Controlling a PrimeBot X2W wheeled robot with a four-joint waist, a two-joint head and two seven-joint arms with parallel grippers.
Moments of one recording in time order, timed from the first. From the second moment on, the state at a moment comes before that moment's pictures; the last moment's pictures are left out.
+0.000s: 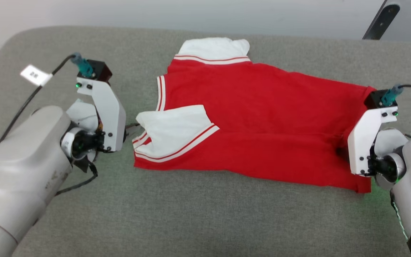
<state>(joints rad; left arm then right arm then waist) -1.08 0.56 -1.05 0.70 -1.20 -0.03 0.60 -0.73 -0.24 0.12 0.70 0.29 0.13 0.82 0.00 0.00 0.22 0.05</state>
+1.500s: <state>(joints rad) -0.60 0.78 -0.91 0.22 -1.21 0.15 0.01 -0.15 -0.25 0.03 0.09 0.28 0.13 -0.07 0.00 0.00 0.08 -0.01</state>
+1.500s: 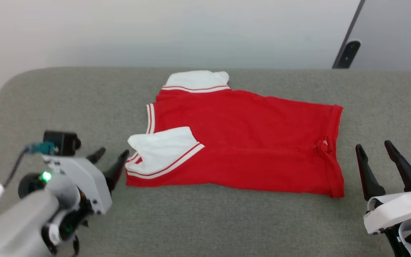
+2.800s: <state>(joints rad) -0.91 0.79 -1.04 0.46 -1.33 0.21 0.78 -0.26 -0.16 0.07 0.17 0.31 0.13 -0.09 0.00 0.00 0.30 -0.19</state>
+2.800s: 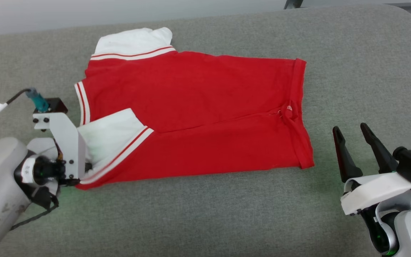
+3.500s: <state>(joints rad) -0.95 0.69 -1.05 0.52 -1.31 0.15 0.73 -0.44 -0.25 0.12 0.21 0.36 0.13 0.67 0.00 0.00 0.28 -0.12</state>
